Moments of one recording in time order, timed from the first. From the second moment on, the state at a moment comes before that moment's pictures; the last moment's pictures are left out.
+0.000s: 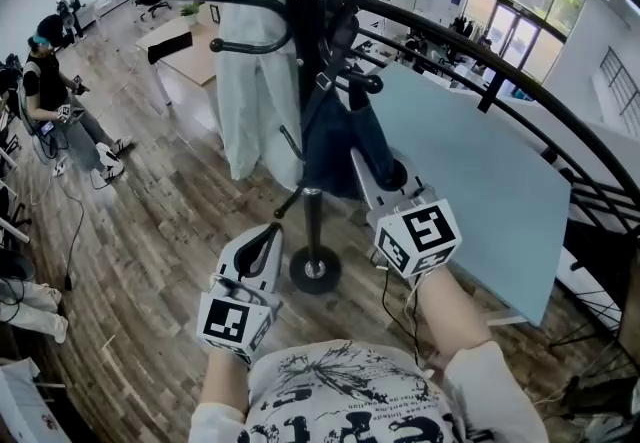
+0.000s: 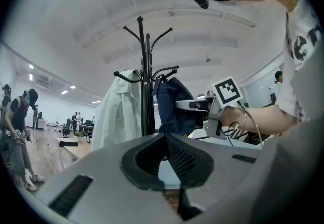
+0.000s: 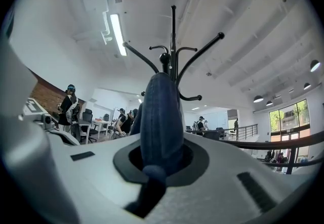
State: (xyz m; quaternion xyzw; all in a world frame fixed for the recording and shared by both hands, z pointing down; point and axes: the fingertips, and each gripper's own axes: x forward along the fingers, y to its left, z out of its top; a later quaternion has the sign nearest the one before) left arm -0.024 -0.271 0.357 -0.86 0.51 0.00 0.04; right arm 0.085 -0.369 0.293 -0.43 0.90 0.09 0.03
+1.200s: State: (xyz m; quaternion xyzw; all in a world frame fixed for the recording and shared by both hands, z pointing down) left arm 0.001 -0.268 0.351 -0.89 0.45 0.02 0.05; right arm 0.141 -0.282 0.387 -0.50 0.87 0.03 -0.01
